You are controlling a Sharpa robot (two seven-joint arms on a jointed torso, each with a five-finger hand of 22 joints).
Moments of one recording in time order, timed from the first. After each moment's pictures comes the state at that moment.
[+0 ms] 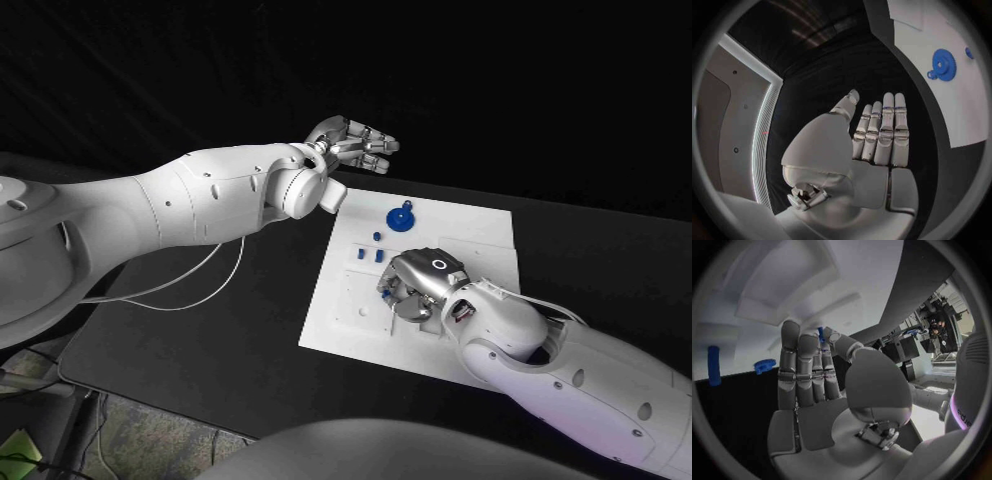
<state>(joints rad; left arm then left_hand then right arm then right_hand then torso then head) 1.29 -0.64 -0.07 1.15 -0.22 -0.26 0.24 1.35 0.01 0.10 -0.05 0.16 1.02 0.15 0.06 0.06 1.09 0.14 0.06 0.06 1.24 0.09 0.06 0.10 0.07 1.09 0.07 0.10 0.14 0.86 -0.55 0.11 1.56 -1.98 -0.22 -0.26 1.25 -0.13 0.65 -0.22 0.08 1.29 0.07 0.06 0.08 1.39 0.01 0.06 0.07 1.44 -0.07 0.75 0.80 0.10 1.46 -0.09 0.30 1.05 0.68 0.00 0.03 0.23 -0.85</state>
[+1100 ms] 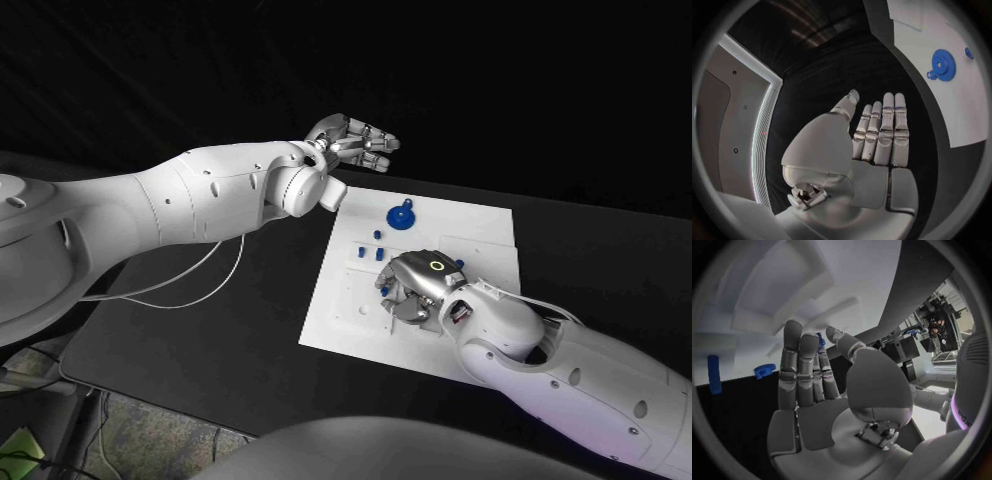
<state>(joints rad) 1.29 -0.64 -0.07 1.15 -0.22 -0.26 0.23 1.35 0.01 0.10 -0.05 0.16 1.02 0.15 0.06 0.06 1.09 0.14 0.06 0.06 1.24 0.09 0.06 0.10 0.07 1.09 0.07 0.10 0.14 0.86 -0.55 0.10 1.55 -1.96 -0.23 -0.27 1.22 -0.20 0.53 -0.20 0.21 1.13 0.11 0.07 0.07 1.18 0.08 0.06 0.06 1.42 -0.03 0.76 0.79 0.14 1.47 -0.06 0.26 1.05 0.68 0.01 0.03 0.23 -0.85</state>
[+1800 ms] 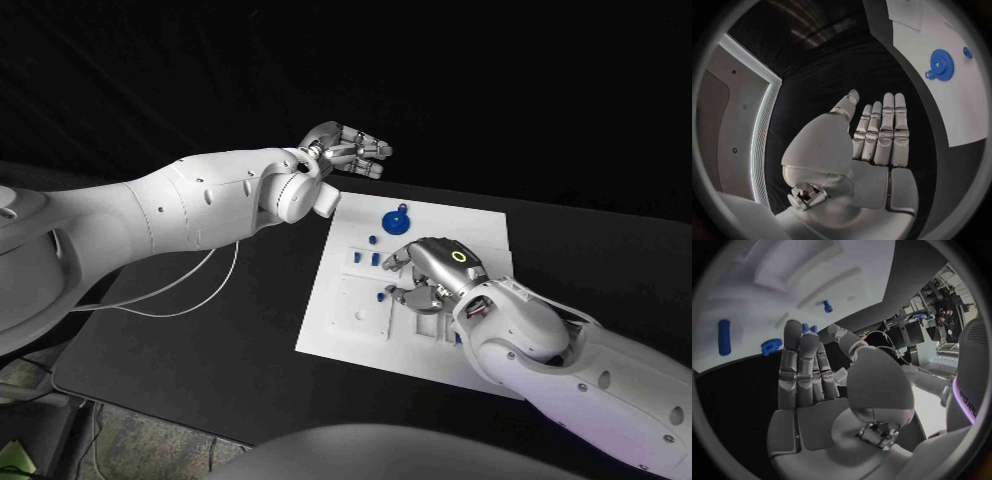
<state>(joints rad) 1.29 -0.64 -0.07 1.15 -0.22 -0.25 0.22 1.35 0.01 0.10 -0.05 0.16 1.02 0.15 0.06 0.06 1.09 0.14 0.06 0.06 1.23 0.10 0.06 0.10 0.07 1.09 0.07 0.10 0.14 0.86 -0.63 0.17 1.64 -1.89 -0.36 -0.28 1.22 -0.21 0.49 -0.16 0.25 1.12 0.11 0.07 0.07 1.19 0.07 0.06 0.06 1.42 -0.03 0.77 0.76 0.15 1.47 -0.05 0.26 1.03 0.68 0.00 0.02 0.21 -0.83</state>
